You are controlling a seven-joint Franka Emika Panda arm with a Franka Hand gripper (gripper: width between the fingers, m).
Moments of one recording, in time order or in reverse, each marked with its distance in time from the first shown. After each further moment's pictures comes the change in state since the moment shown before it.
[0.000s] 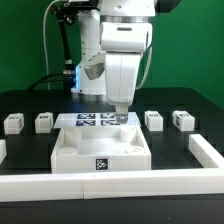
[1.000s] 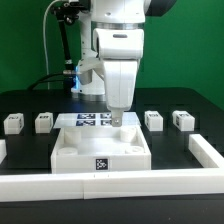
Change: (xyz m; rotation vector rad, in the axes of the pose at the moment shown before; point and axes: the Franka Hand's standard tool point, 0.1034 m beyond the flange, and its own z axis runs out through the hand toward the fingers) arm -0.017 -0.011 0.009 0.026 0.000 -0.147
